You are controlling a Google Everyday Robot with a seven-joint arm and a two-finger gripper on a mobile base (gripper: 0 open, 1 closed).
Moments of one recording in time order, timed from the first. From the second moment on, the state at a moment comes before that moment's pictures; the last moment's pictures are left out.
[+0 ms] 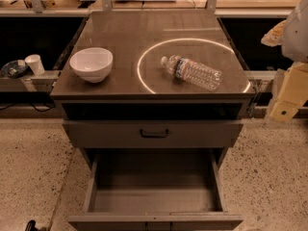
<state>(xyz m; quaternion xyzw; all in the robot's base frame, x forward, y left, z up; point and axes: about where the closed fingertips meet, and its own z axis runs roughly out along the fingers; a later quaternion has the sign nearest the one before) 0.438 -0.216 0.978 -0.60 0.78 -0.04 0.16</state>
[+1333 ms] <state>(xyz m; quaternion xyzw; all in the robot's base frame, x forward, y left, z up) 0.568 -0.149 0.900 -0.61 0.78 -0.06 0.08</state>
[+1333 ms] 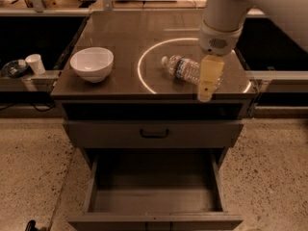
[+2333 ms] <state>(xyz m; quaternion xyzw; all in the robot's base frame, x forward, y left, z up) 0.641 -0.114 0.864 -0.56 0.82 0.00 0.11</state>
